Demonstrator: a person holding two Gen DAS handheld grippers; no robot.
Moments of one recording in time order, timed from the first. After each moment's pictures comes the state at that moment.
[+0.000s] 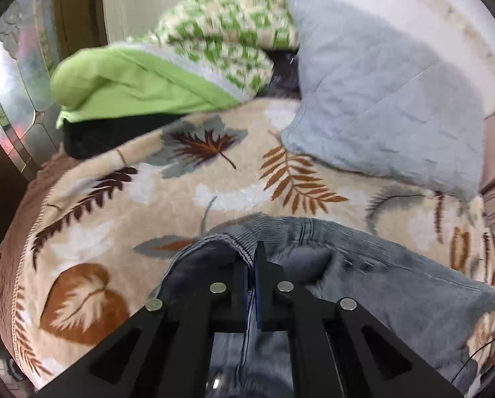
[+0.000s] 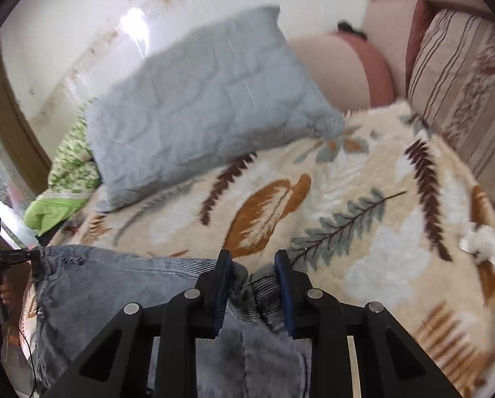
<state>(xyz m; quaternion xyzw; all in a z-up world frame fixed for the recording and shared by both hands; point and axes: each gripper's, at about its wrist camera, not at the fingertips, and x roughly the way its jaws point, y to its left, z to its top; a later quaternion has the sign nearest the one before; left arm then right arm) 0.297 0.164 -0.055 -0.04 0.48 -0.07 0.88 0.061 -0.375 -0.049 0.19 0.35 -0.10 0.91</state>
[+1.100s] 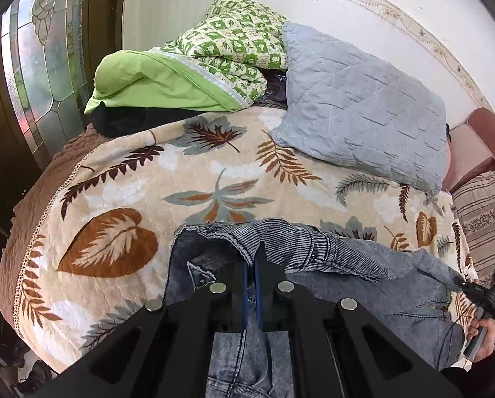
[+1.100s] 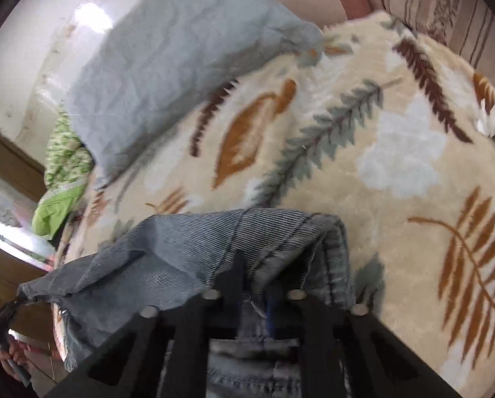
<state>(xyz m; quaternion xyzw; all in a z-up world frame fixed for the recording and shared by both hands) 0.189 0.204 -0.029 -0.07 0.44 -0.09 0.89 0.048 -0.375 -0.098 0.29 0.41 -0.09 0.86</state>
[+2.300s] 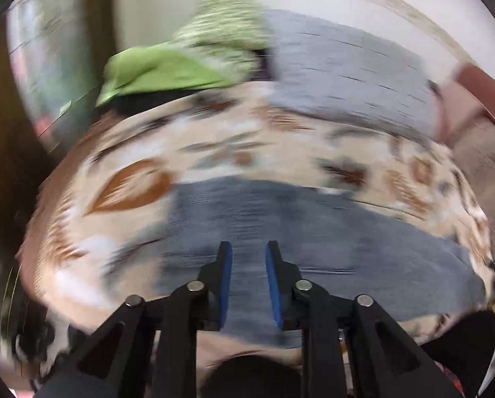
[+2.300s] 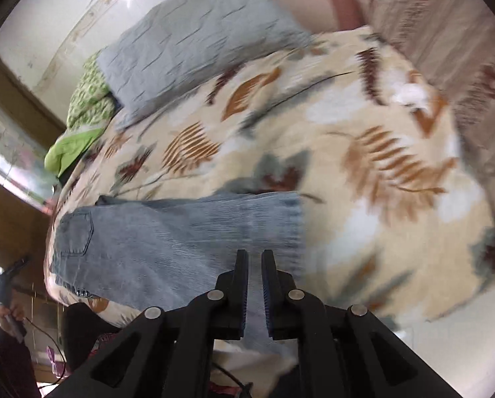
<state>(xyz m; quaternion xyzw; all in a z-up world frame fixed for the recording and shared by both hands) 0.074 0.174 -0.043 0.01 0.44 -0.12 0.89 -0.083 -0.313 -0.066 0.21 0.48 -0.08 0.85</state>
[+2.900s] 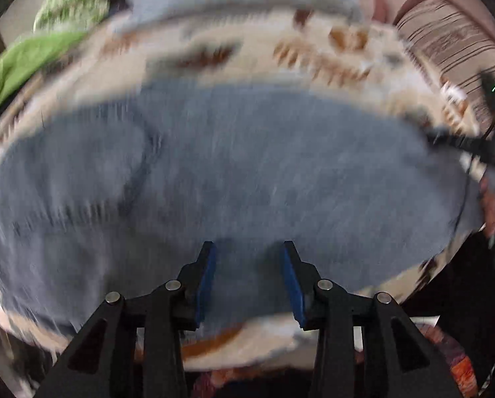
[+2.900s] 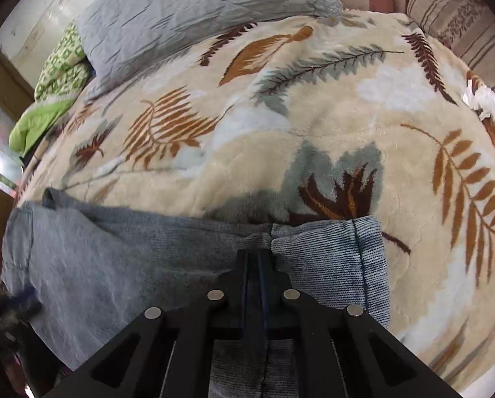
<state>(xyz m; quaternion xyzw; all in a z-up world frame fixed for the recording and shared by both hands) 0.043 -0.007 -0.164 0.11 0.57 -0.20 0.79 0.007 -0.310 -0.151 0.18 0.51 -0.10 0.84</state>
